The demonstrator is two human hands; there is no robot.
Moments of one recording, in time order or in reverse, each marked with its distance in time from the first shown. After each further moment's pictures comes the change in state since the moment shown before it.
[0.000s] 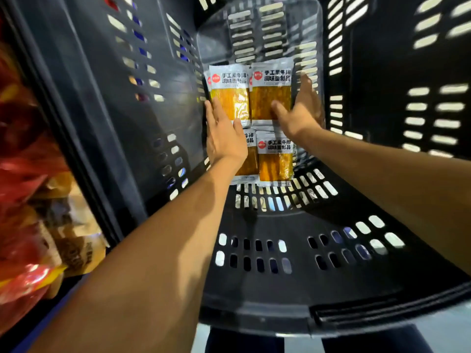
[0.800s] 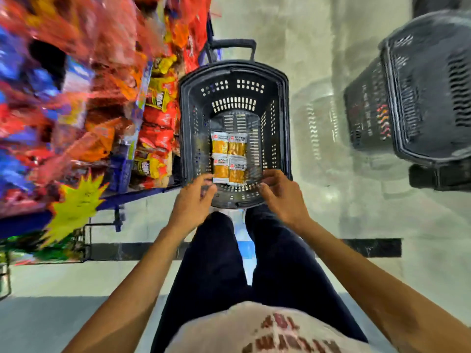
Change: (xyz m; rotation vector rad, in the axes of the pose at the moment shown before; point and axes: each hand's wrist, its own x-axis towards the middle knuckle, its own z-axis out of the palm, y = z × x) left_hand -0.413 0.052 -0.258 -0.234 -0.031 0.281; right_hand -0.471 -0.007 -0.208 -0.097 0.086 -0.551
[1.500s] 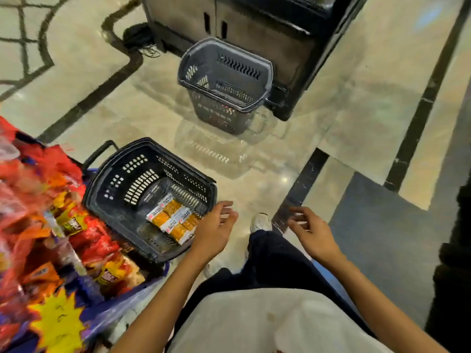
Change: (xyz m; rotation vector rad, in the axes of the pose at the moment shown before) left_hand -0.150 0.060 0.038 0.197 -0.650 0.562; right_hand -0.307 0.051 0.066 0.506 0.776 0.487
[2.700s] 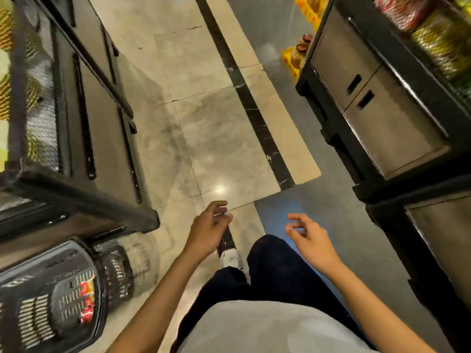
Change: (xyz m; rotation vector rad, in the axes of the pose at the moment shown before) left_hand 0.426 0.435 0.424 0.435 -0.700 0.288; right_hand 0.270 0.151 -0.452 0.499 0.632 0.494
